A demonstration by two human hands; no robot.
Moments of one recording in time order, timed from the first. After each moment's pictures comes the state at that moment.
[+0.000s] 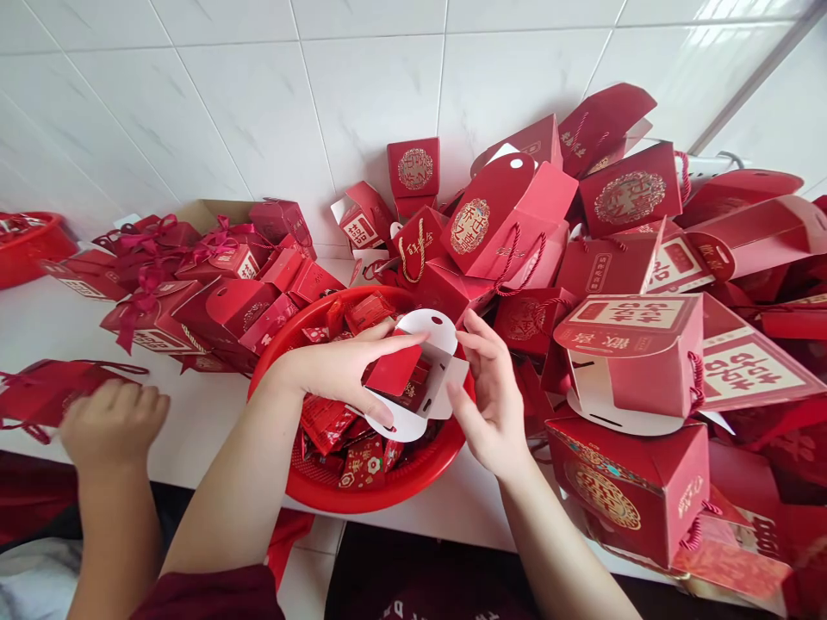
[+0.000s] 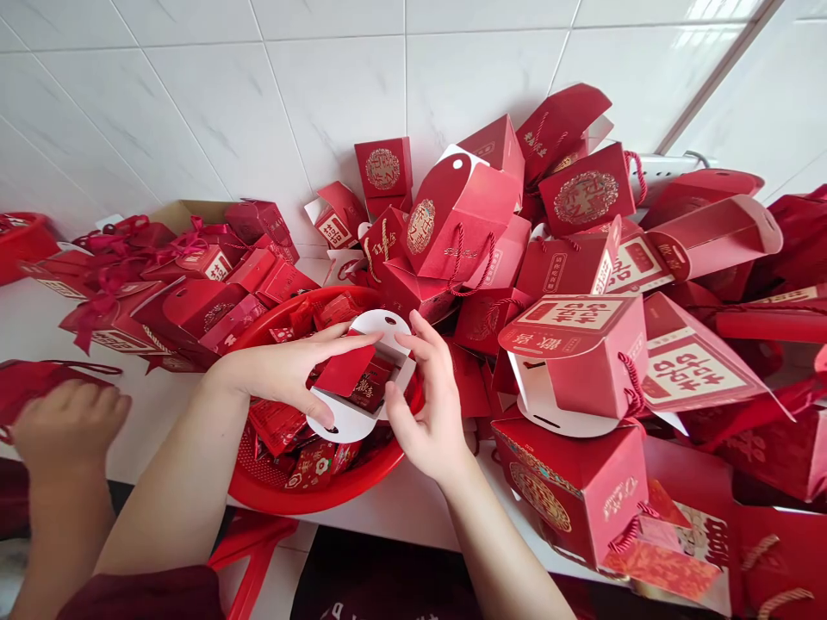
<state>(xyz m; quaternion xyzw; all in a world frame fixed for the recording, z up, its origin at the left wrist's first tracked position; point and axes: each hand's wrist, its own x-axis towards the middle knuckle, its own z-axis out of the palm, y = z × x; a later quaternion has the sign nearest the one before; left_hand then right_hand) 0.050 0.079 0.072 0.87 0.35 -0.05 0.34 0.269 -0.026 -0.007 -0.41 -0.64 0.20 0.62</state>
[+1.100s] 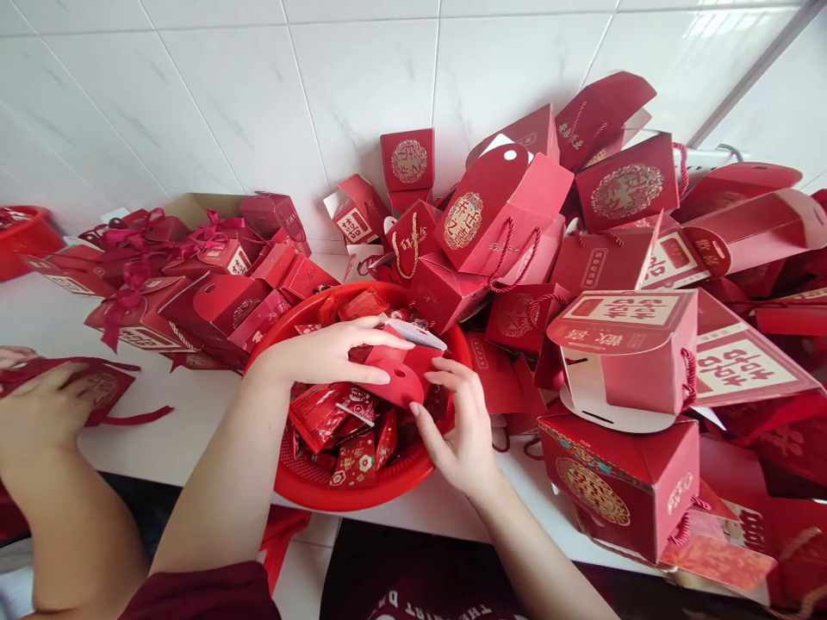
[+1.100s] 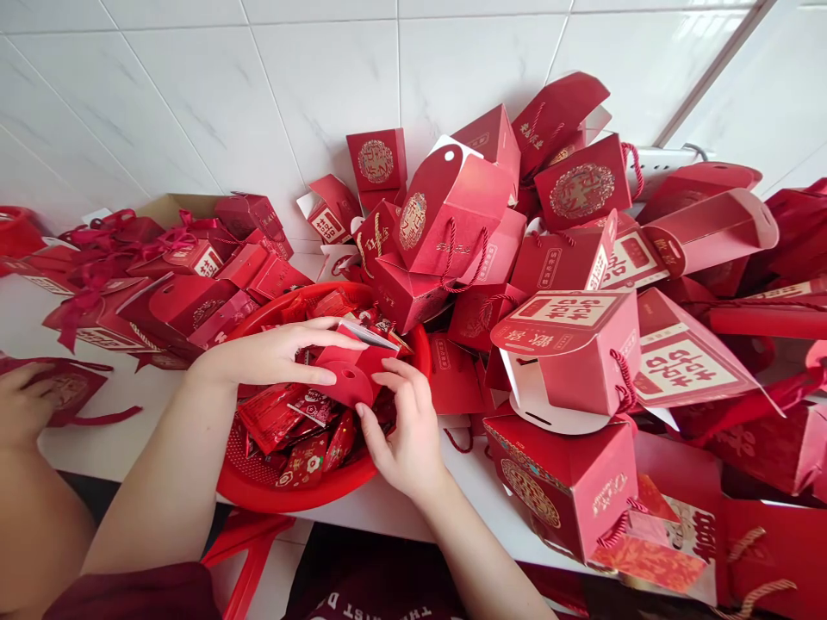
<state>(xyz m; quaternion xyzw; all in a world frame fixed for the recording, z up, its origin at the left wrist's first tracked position) 0.046 0.087 0.073 0.87 0.35 0.00 0.34 0.254 -0.043 -0.046 -0.47 -0.66 0.13 0.56</state>
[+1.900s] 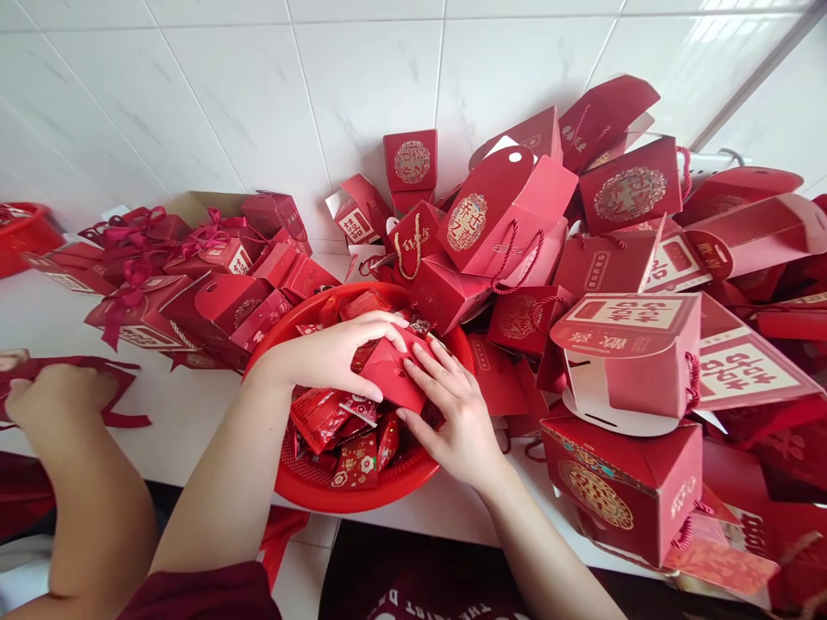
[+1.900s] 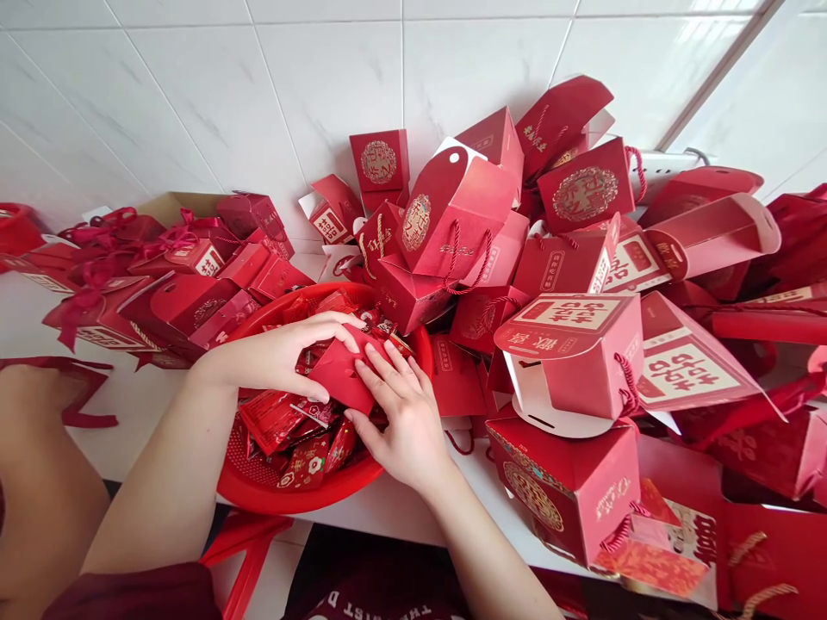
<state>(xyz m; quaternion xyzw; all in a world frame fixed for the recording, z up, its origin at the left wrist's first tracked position) 0.046 0.086 0.070 0.90 0.28 0.06 0.32 0.264 -0.030 -0.033 -0.47 -0.77 0.11 0.41</state>
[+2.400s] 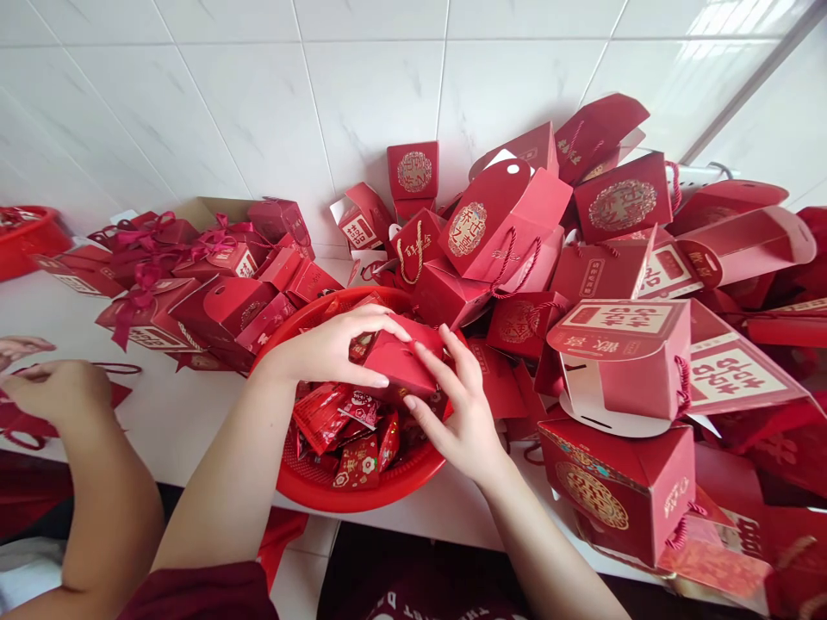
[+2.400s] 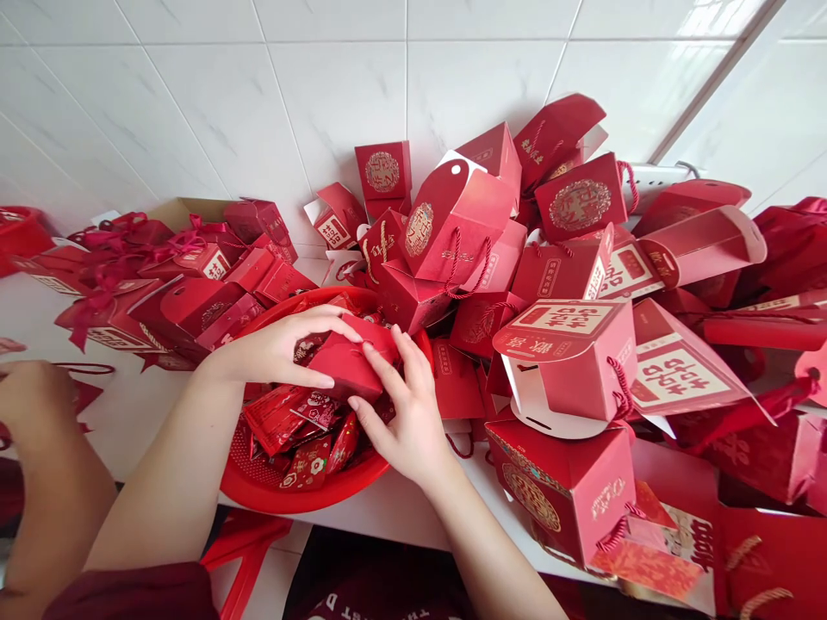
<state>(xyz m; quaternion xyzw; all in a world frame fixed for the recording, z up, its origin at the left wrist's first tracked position) 0.043 0.087 0.076 0.90 0.28 0.13 0.31 0.263 -0.028 -0.022 -0.48 -0.72 0.12 0.49</state>
